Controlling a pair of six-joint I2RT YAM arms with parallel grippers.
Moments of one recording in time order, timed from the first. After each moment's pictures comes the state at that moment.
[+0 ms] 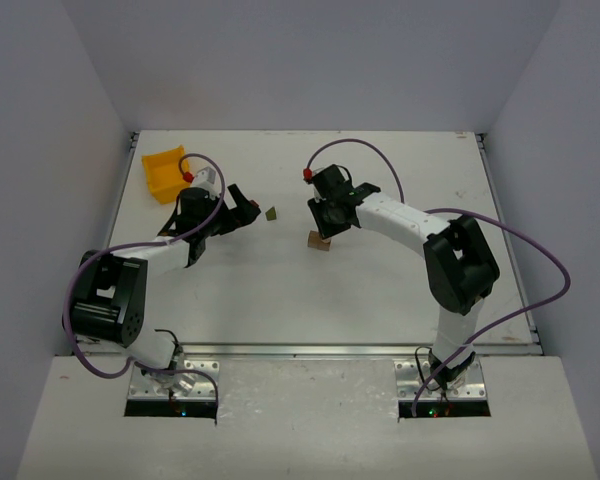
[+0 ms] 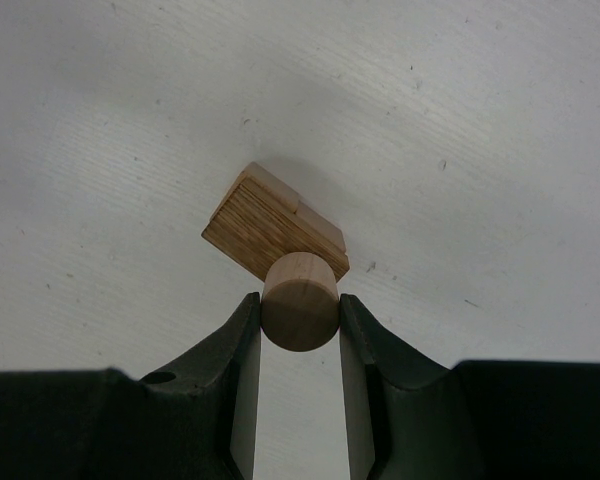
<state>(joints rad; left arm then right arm) -0.15 1.52 0.69 0.34 0.22 -0.58 0.61 1.88 1.36 -0.51 0.08 0.15</state>
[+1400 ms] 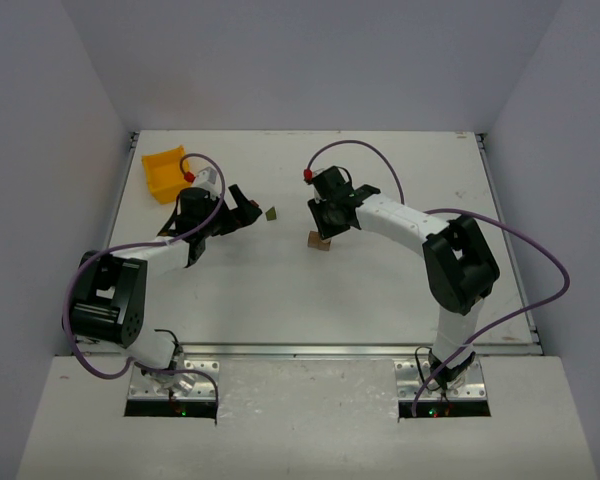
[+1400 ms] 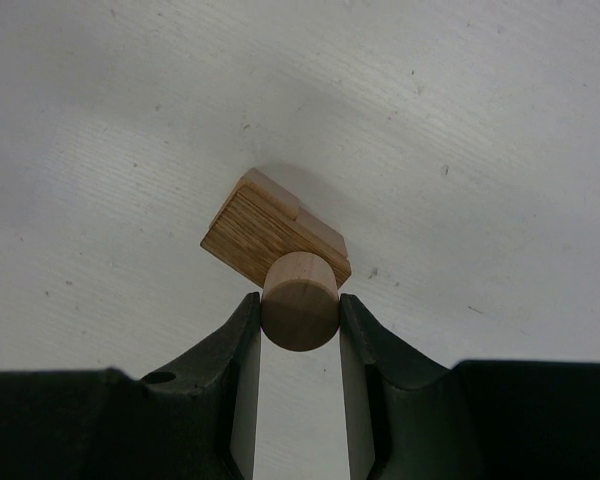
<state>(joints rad) -0.15 1.52 0.69 0.34 0.25 -0.58 0.61 1.88 1.34 -0.48 0.08 0.16</state>
